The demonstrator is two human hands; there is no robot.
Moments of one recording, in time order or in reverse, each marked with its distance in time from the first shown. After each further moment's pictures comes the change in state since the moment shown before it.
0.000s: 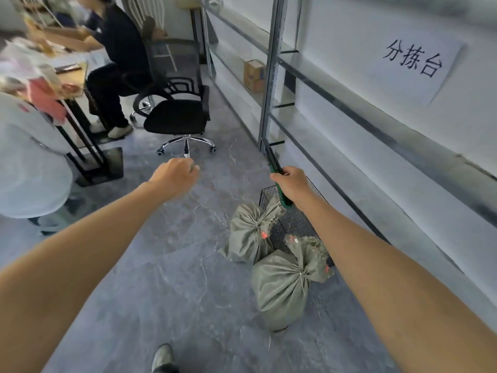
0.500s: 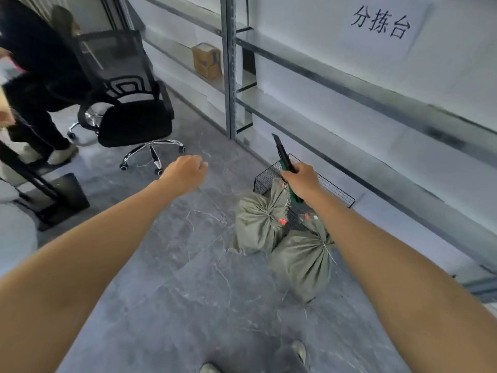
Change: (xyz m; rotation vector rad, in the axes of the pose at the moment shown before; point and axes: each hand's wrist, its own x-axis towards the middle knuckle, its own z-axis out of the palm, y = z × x) left_hand 0.097 -0.117 -0.015 -0.056 -0.159 0.284; right_hand 0.005 -0.042 0.123 -0.054 0.282 0.170
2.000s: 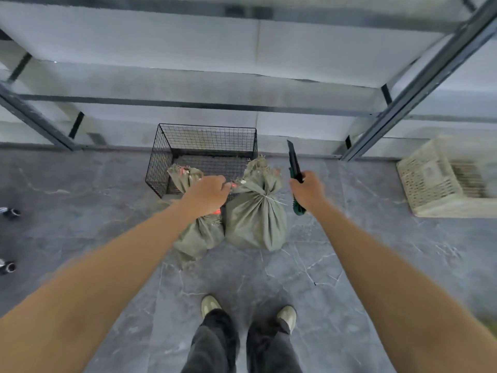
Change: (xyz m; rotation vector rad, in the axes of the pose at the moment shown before) left_hand 0.153 0.187 0.226 0.069 -0.645 0.765; right_hand 0.020 0.214 -0.027 0.243 0.578 0.731
